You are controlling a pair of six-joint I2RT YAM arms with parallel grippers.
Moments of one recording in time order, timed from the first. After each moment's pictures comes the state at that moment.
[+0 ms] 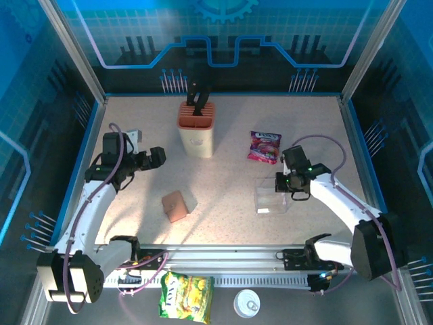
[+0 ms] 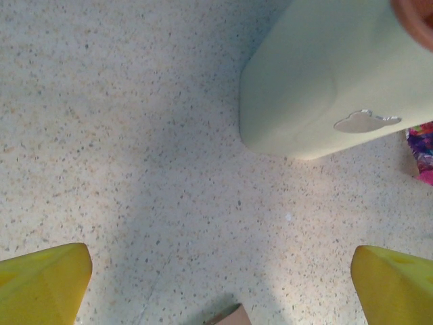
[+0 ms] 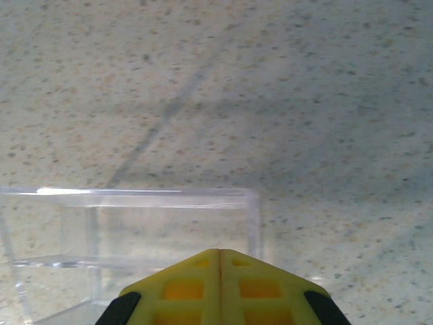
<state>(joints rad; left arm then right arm) 0.02 1.04 0.86 -0.61 0.24 -0.28 0.34 1.23 0.76 -0.70 0.01 0.36</state>
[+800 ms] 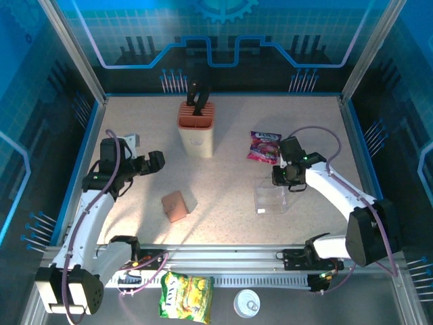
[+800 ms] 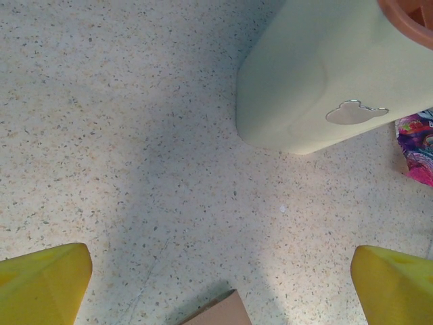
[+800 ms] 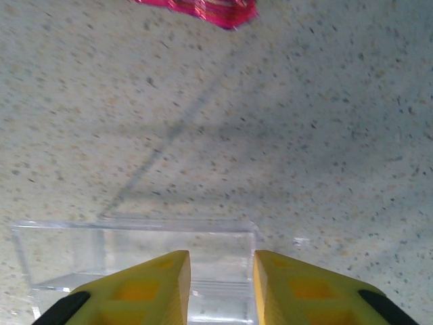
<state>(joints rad) 0.02 0.94 0.81 -0.62 0.24 -0.30 0.31 1.33 0.87 -0.77 0.02 0.32</state>
